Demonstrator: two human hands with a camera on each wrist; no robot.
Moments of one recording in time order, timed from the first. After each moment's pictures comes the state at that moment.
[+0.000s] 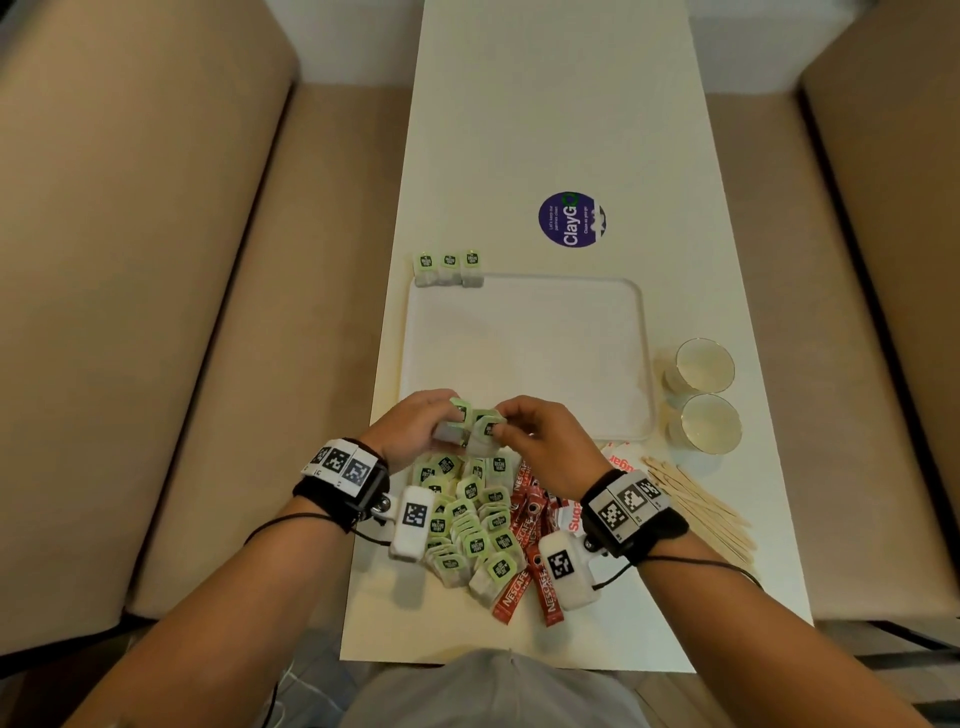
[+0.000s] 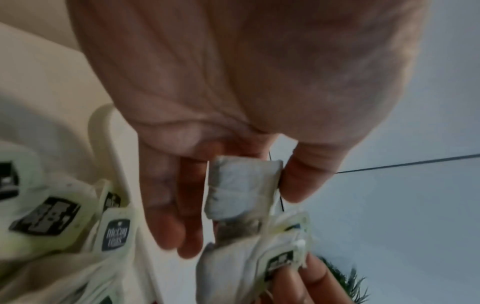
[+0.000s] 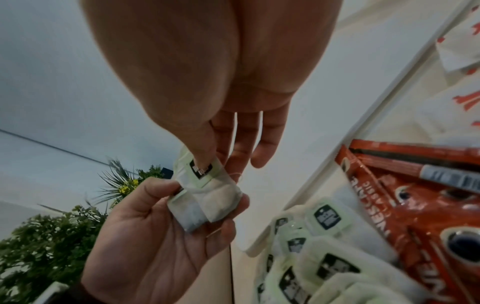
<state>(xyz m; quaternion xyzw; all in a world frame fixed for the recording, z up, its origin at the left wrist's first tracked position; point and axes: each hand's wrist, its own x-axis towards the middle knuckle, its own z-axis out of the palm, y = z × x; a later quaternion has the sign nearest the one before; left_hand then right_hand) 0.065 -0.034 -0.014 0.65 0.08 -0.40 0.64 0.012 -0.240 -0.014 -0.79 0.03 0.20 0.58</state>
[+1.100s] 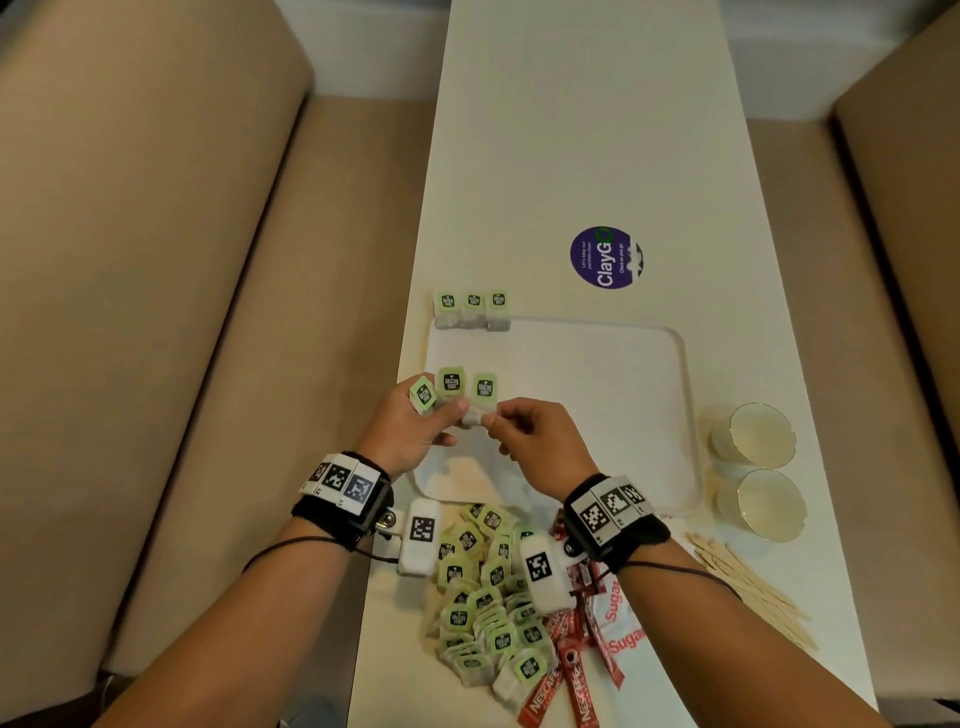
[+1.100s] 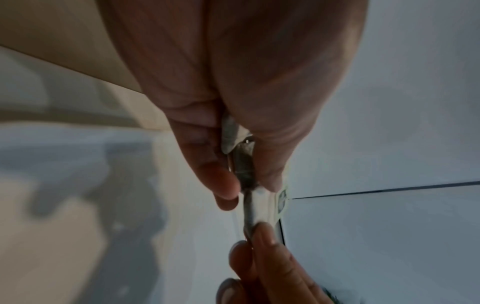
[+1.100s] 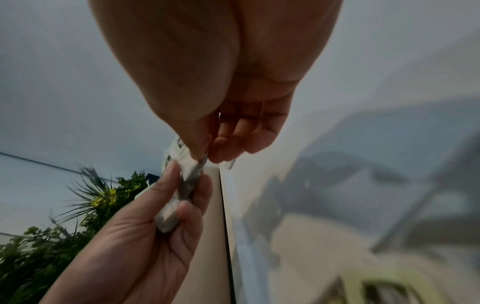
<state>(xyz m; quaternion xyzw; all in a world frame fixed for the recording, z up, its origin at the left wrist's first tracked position) 0.140 -0.014 -0.042 0.68 0.11 -0.23 0.68 0.104 -0.204 -0.050 -0.77 0.11 0.16 0.60</state>
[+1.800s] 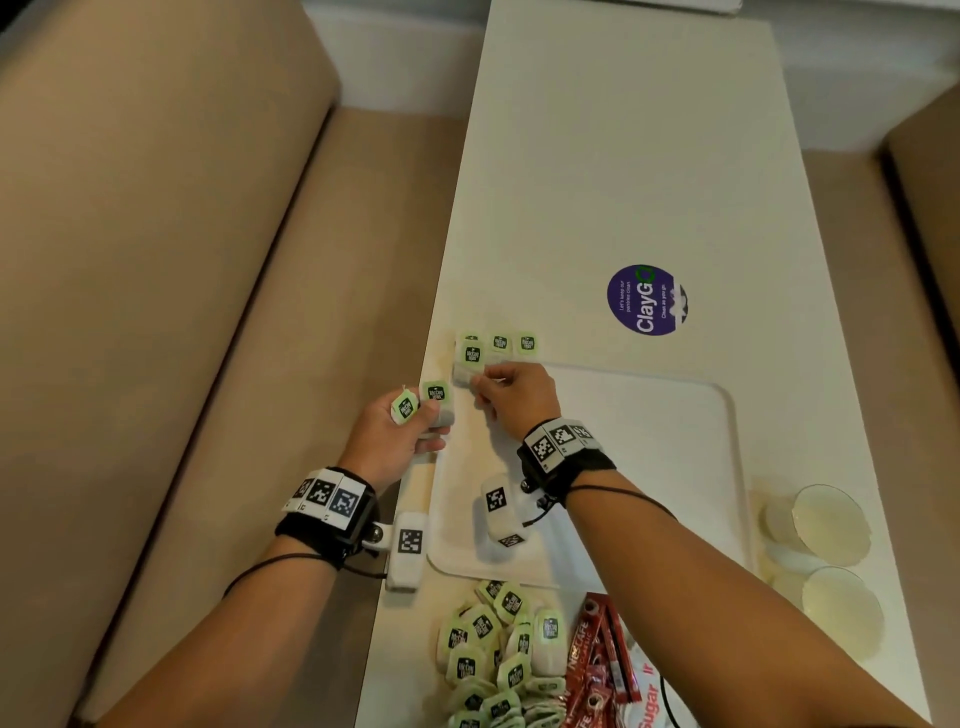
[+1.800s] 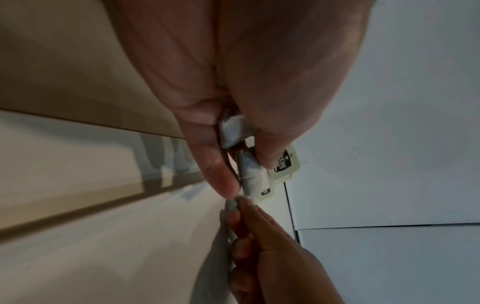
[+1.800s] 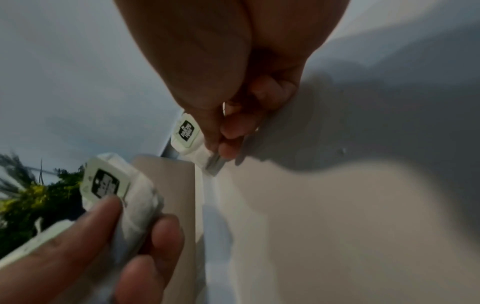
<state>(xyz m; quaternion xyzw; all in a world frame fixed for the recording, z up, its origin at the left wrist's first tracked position) 0.202 0.012 -0.078 0.65 0.21 -0.17 0.72 0.246 -0.164 -0.098 -0.82 0.16 0.14 0.53</state>
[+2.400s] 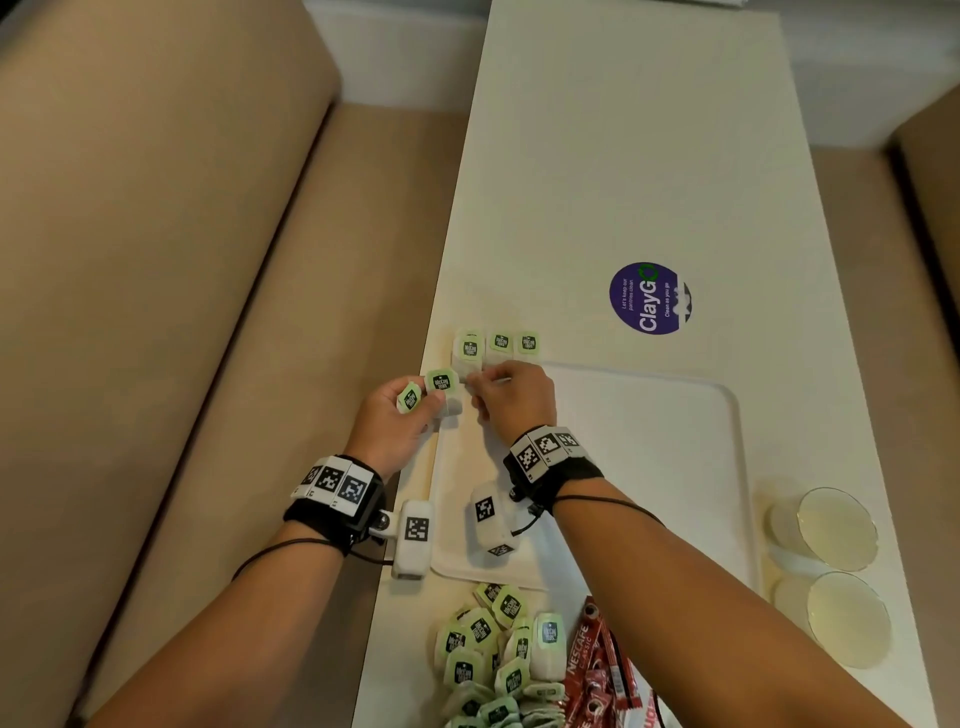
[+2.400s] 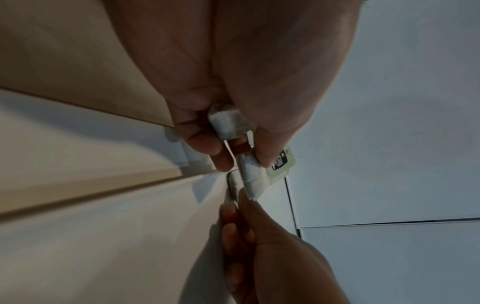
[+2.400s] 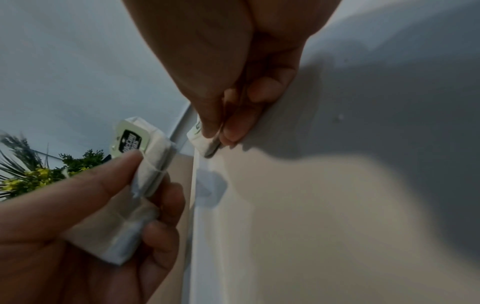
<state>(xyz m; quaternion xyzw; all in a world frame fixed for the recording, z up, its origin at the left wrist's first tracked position) 0.215 0.010 -0.085 0.74 0.18 -0.12 0.63 0.242 -0.152 -0.097 -0.82 0.20 0.13 0.52</state>
